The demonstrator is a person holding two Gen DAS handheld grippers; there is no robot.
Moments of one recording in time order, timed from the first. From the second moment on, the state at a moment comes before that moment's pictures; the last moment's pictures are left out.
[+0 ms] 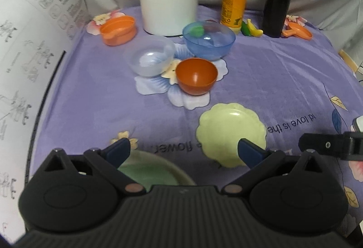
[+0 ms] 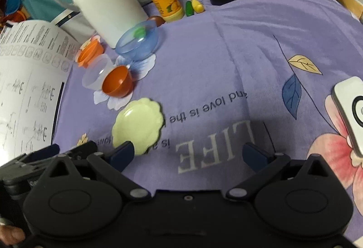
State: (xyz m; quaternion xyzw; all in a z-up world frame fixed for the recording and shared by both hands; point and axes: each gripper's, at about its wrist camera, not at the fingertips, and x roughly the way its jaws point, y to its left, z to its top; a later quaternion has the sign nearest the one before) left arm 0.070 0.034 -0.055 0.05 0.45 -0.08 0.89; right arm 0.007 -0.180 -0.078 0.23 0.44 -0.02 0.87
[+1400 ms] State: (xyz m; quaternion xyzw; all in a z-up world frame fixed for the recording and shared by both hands) left arm 0.095 -0.006 -0.092 0.07 0.47 -0.15 0.87; right arm 0.059 -0.158 -0.105 0.22 0.43 0.04 0.87
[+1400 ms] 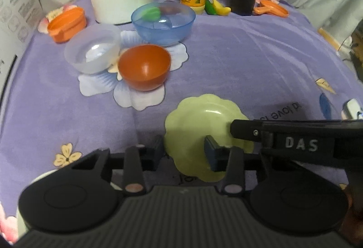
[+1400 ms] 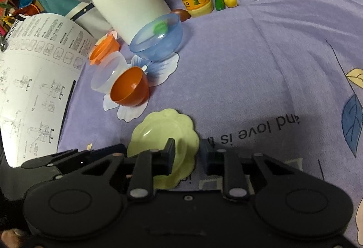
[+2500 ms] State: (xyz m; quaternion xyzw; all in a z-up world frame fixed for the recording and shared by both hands) left arm 0.048 0.010 -0.043 0.02 0.46 -0.14 0.88; right arm 0.013 -0.149 -0.054 0.22 0.42 0.01 0.88
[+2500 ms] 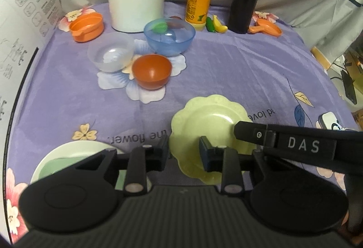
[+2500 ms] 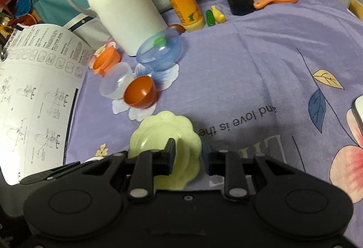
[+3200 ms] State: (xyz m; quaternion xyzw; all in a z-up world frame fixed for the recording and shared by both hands) left arm 0.000 0.128 -0.004 -0.02 0.43 -0.06 0.90; right arm 0.008 -0.027 -0.009 0.15 0.43 0.10 0.89
